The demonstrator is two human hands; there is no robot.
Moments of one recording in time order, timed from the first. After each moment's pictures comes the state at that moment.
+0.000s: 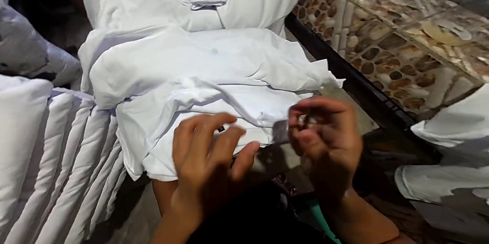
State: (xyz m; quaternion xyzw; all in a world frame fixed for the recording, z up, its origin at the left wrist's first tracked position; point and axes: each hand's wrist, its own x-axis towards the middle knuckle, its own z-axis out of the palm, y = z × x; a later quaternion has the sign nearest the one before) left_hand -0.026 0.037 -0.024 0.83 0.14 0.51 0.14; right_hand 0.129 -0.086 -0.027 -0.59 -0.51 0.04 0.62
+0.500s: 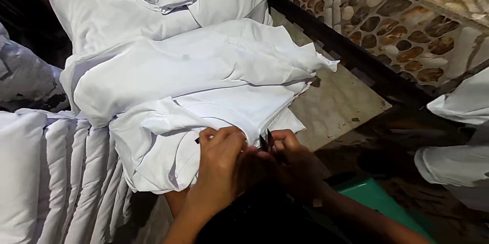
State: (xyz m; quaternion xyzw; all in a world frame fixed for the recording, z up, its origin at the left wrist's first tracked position) left_hand 0.023 0.020 -0.055 0.88 0.06 0.35 0.31; right_hand 0.138 -0.120 -0.090 -0.70 -0.49 0.06 0.52
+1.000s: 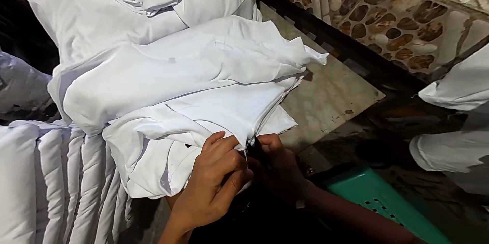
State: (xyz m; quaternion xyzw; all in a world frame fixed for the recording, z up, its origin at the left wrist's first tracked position) left_hand 0.013 0.027 -0.049 0.84 -0.07 0.25 0.47; right_hand 0.130 -0.116 -0.096 -0.66 -0.50 0.05 0.56
